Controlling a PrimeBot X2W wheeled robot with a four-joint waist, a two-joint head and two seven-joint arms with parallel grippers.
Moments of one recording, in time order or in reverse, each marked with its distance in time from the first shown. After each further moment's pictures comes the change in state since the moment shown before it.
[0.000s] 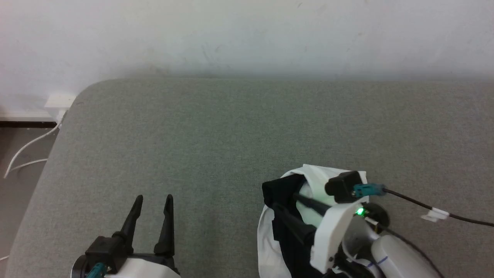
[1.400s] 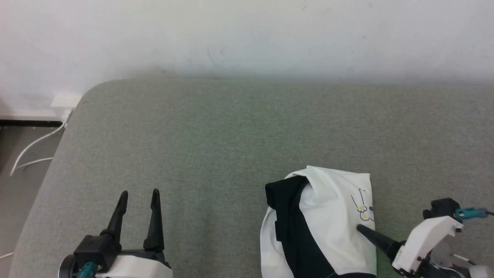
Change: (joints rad) left arm -0.001 -0.016 0.055 -0.033 0.035 0.029 0.000; right arm 0.192 0.013 -0.575 0.034 0.211 0.000 0.365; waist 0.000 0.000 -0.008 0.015
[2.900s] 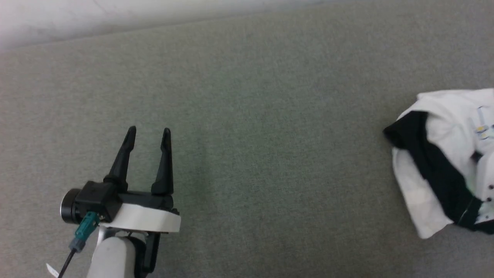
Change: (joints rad) left arm -0.221 0.012 -0.047 -0.026 0.027 -0.040 0.000; right arm -0.419 -0.373 0.137 0.327 -0.461 0.002 -0.210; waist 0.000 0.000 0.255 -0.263
